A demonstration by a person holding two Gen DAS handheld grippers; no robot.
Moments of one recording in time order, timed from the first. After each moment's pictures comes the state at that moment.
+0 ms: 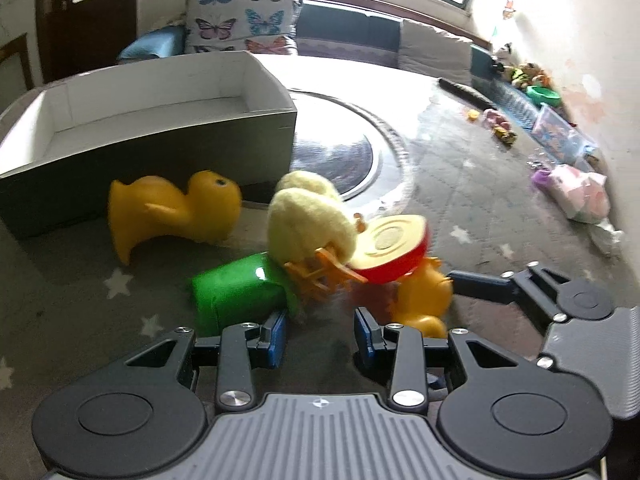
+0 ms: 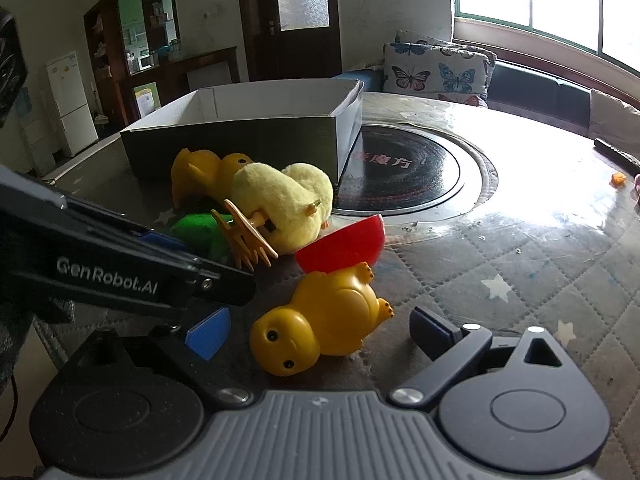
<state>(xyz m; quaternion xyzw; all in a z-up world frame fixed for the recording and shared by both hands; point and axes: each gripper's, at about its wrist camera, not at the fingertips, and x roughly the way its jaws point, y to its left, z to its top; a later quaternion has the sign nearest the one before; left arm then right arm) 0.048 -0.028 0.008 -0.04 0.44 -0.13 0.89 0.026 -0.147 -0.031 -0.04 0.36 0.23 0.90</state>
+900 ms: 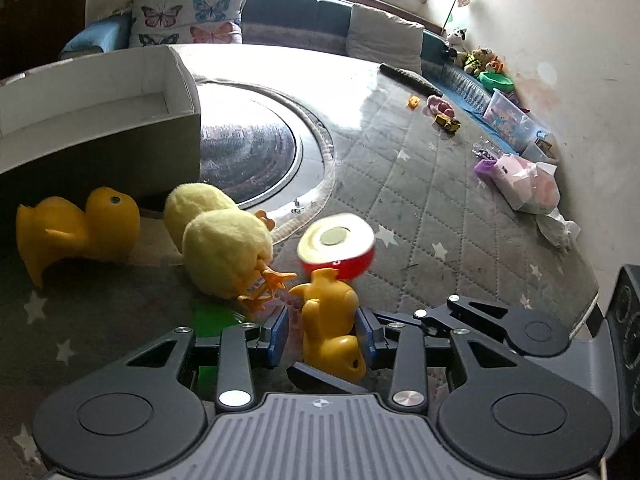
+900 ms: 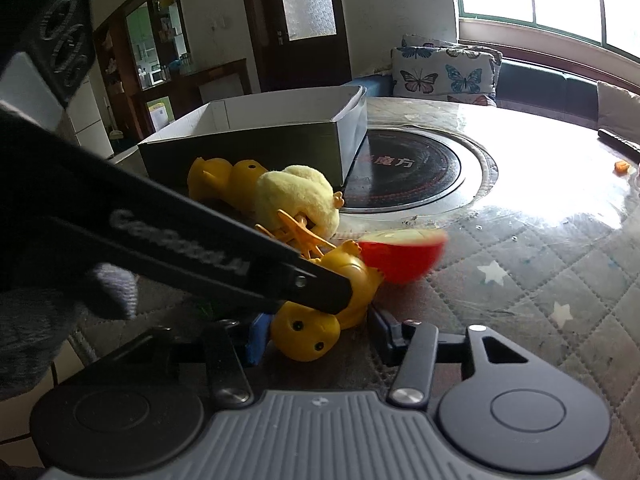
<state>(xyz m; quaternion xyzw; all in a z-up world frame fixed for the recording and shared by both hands) 0.065 -0.061 0.012 -0.05 0.46 -0.20 0.87 0.015 -0.166 -0.028 -0.01 0.35 0.25 0.90</state>
